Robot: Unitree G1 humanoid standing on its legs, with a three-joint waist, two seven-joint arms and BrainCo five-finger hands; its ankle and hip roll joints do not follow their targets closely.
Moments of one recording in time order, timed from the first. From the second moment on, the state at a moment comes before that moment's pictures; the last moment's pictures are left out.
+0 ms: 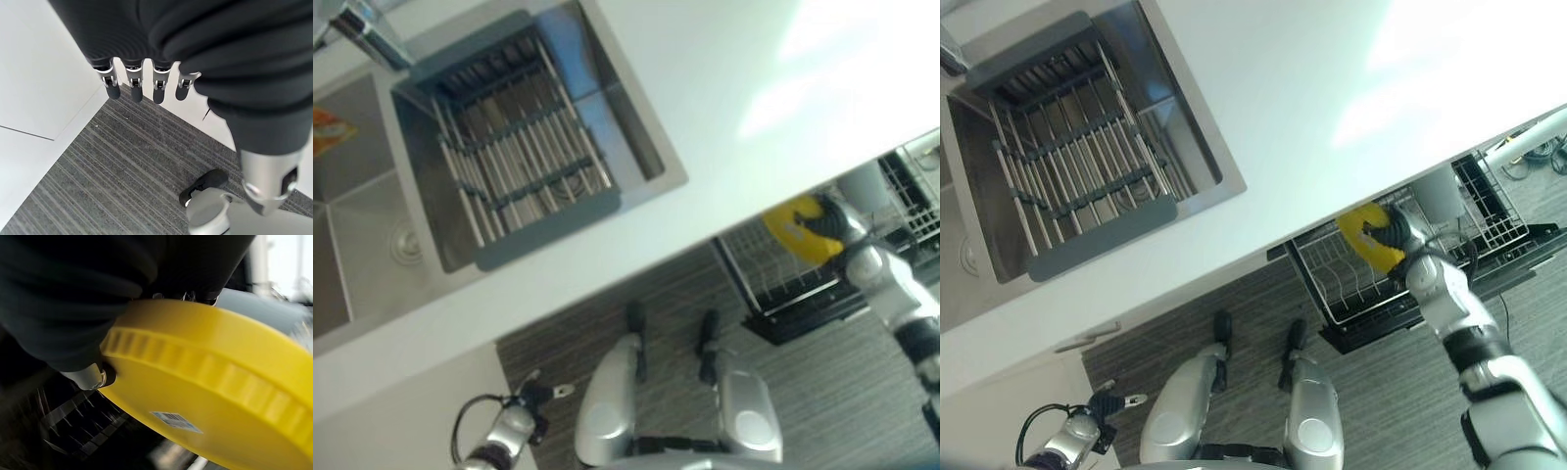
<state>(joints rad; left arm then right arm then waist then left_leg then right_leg) -0.08 0.39 -0.32 1.02 0.00 0.05 0.15 -0.66 -0.87 0.49 0.58 -0.33 0.04 -0.10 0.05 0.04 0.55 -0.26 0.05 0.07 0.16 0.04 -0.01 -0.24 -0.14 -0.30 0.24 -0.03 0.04</state>
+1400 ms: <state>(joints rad) -0.17 0.37 -0.48 0.96 -0.19 -0.11 0.23 -1.04 -0.75 0.67 0.97 -0.56 0.13 -1.22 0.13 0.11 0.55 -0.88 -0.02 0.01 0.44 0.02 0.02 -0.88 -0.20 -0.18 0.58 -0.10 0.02</state>
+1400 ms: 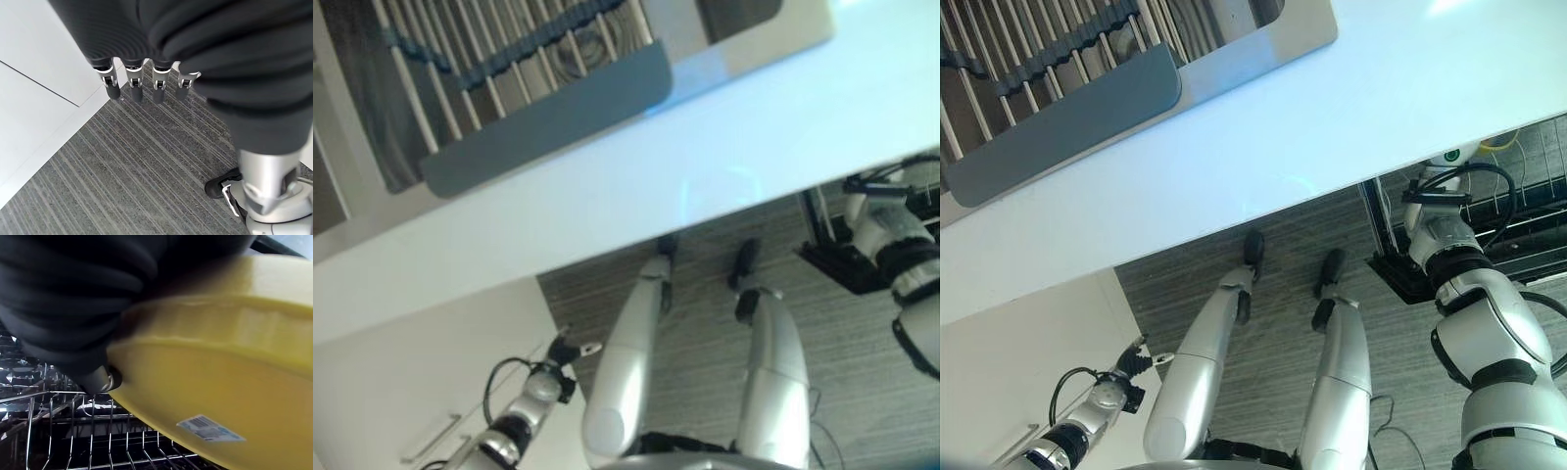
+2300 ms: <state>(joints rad) -0.16 0.34 -0.55 0.95 -0.26 -0.13 0.26 -1.05 -0.66 0.45 1.06 -0.15 0.08 -1.22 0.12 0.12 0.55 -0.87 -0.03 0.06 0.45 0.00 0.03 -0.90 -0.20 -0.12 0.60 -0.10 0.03</state>
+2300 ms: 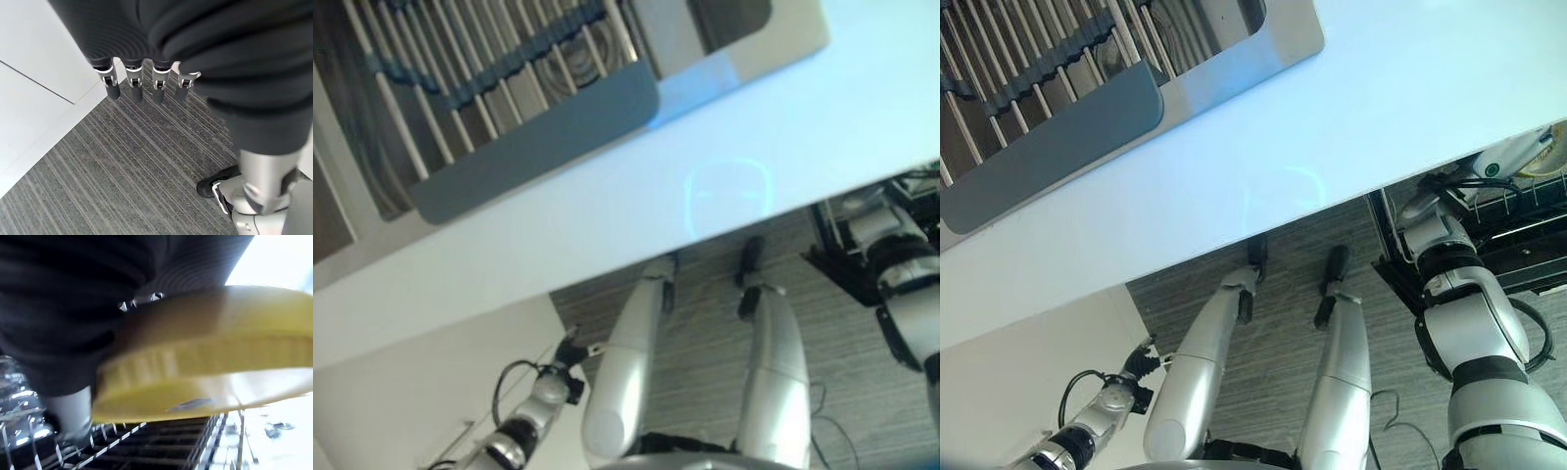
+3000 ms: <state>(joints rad) -0.11 0.28 -0.41 1.05 -0.33 -0.05 0.40 -0.67 -0.34 0.36 1.00 0.29 -0.22 -0.81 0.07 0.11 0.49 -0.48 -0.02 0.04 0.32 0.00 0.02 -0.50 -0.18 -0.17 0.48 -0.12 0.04</state>
